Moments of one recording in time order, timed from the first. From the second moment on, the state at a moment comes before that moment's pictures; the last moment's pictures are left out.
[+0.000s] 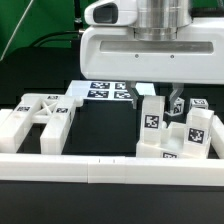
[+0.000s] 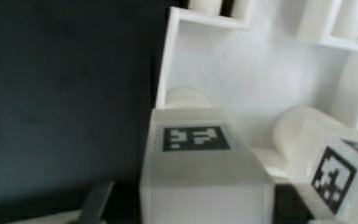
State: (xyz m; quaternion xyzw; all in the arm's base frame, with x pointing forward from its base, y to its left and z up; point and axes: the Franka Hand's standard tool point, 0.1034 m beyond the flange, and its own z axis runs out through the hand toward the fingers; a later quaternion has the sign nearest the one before) arm 0.618 0.027 0.081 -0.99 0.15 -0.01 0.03
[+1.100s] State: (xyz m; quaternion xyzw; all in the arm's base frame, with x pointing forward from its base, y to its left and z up) arm 0.624 0.030 0.080 -0.88 0.48 -0.02 0.04
